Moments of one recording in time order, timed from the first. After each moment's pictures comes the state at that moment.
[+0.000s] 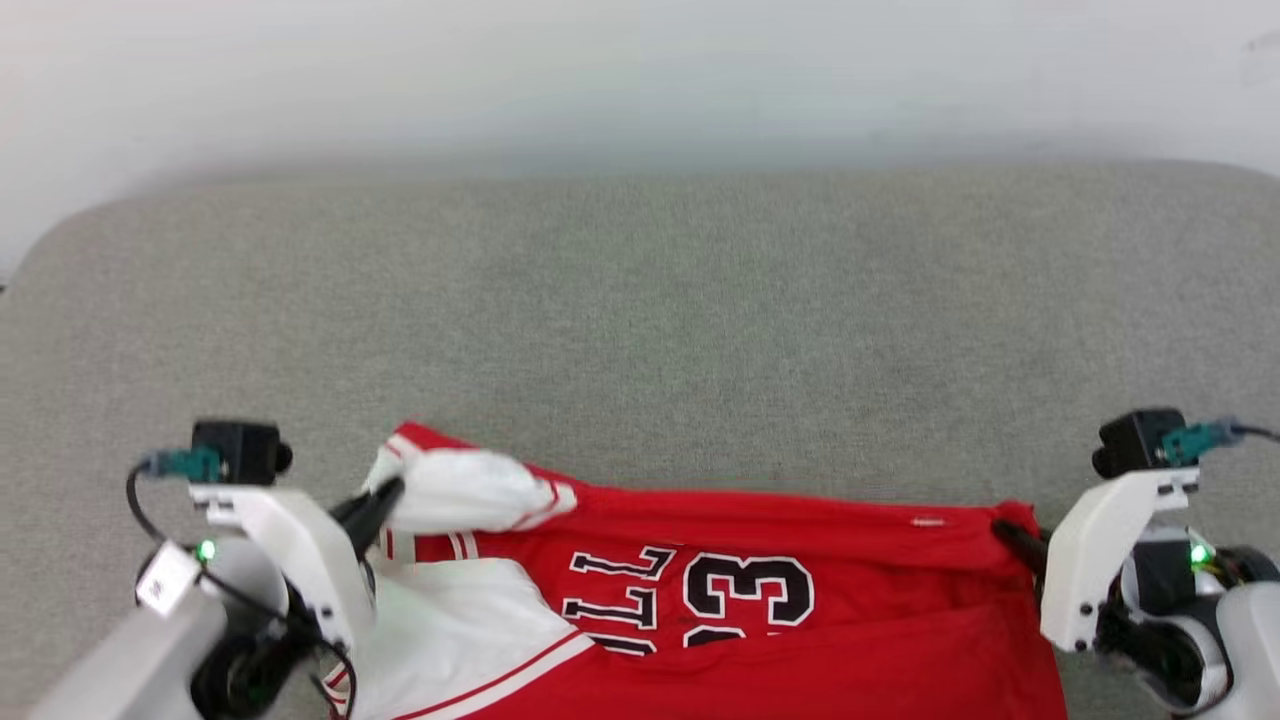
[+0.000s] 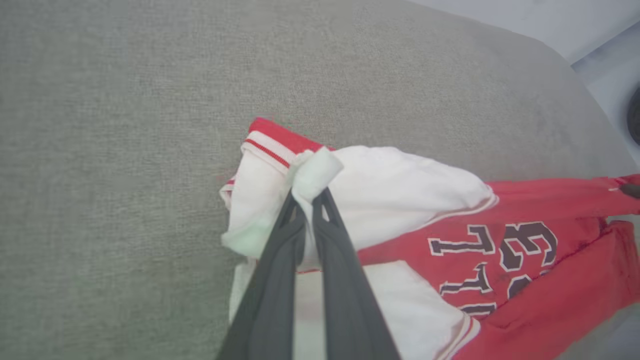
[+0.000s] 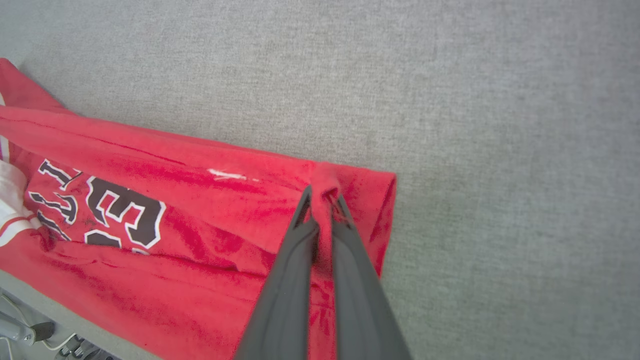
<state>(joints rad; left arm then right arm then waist) -0.45 0.66 -0.71 0.33 -1.13 -0.01 0.11 -0.25 -0.28 0.08 0.23 0.53 0.13 0.69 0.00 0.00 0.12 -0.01</state>
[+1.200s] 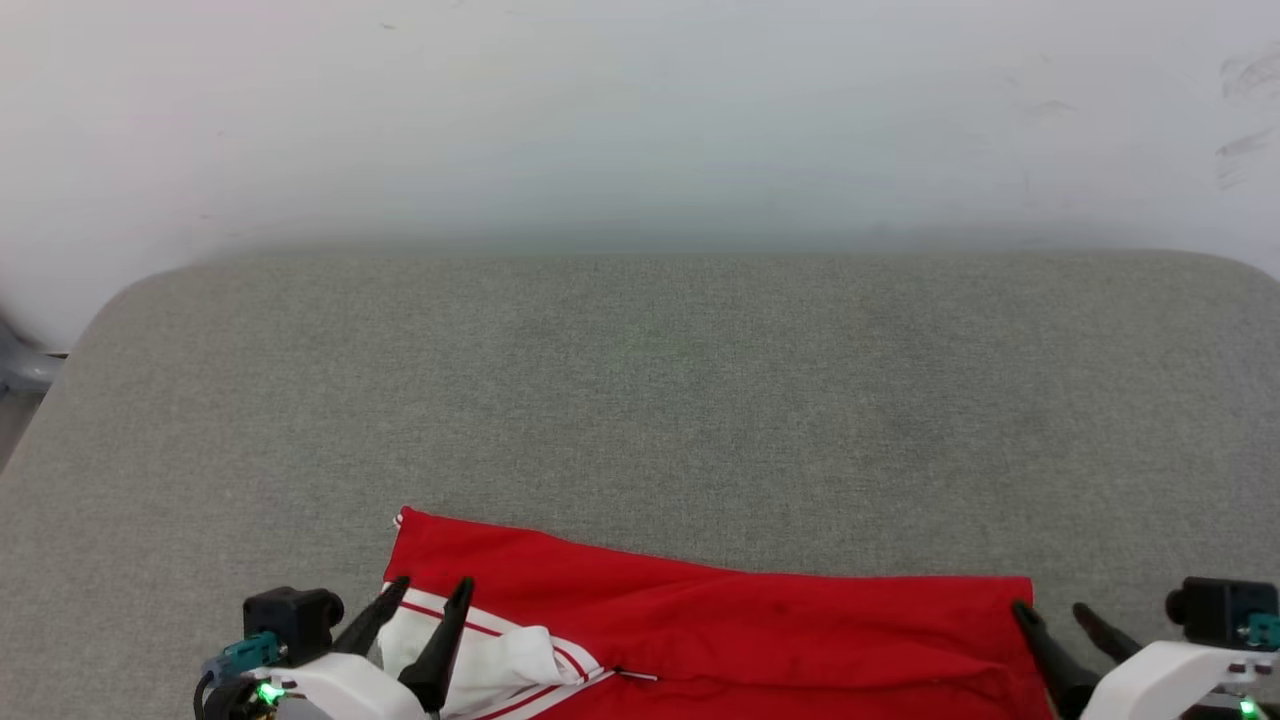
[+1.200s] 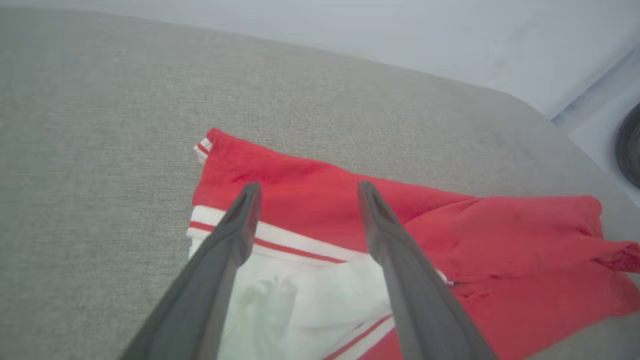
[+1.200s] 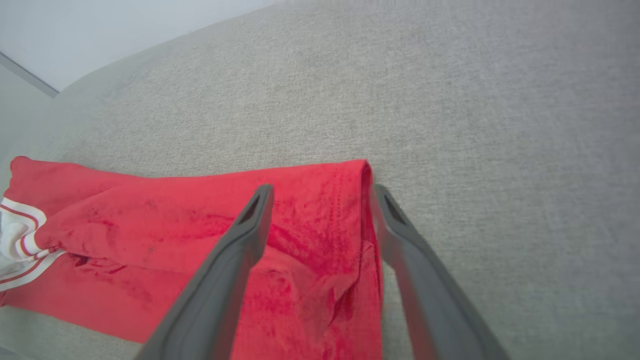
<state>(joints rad) -0.15 0.56 -0.72 0.25 -1.00 0.08 -0.25 0.08 -0.20 -0.02 0.12 0.49 0.13 0.29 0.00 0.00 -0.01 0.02</state>
